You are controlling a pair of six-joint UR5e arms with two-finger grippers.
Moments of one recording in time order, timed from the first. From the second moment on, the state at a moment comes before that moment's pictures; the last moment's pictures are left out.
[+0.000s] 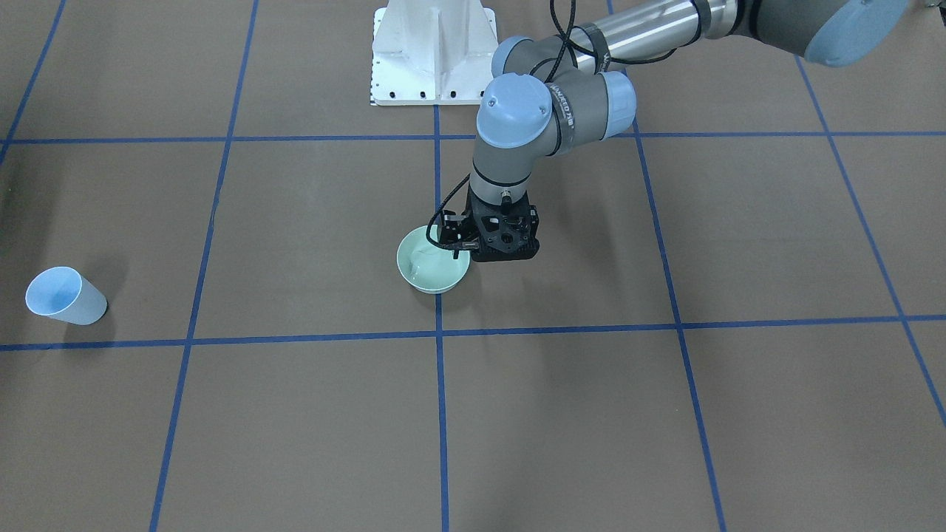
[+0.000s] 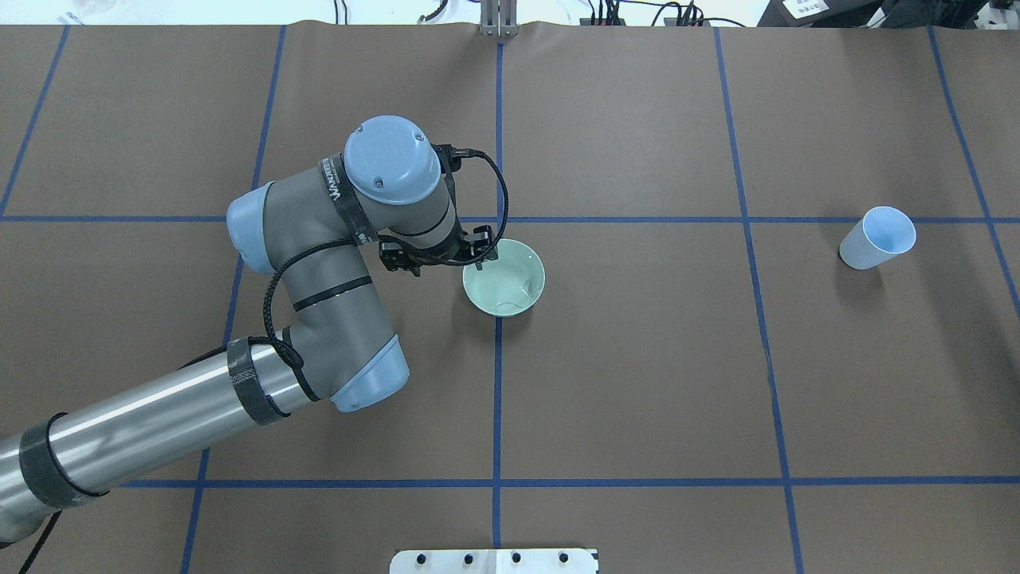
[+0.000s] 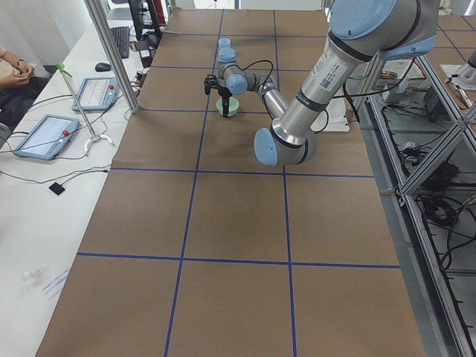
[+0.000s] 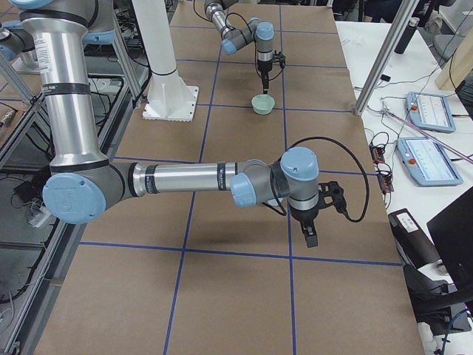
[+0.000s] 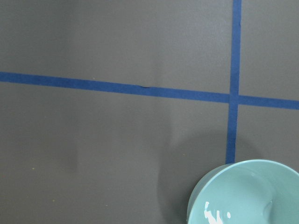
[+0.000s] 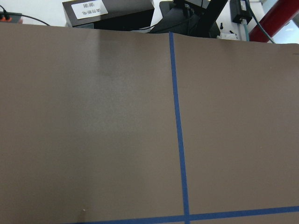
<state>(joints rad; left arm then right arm) -0.58 -2.37 -1.46 -1.72 -1.91 -1.26 1.59 -1.45 1.51 -1.33 2.26 -0.01</state>
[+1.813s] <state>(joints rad) -0.65 -2.33 -1.52 -1.75 -2.04 -1.23 1.60 -1.47 1.47 -1.33 2.28 -0.07</state>
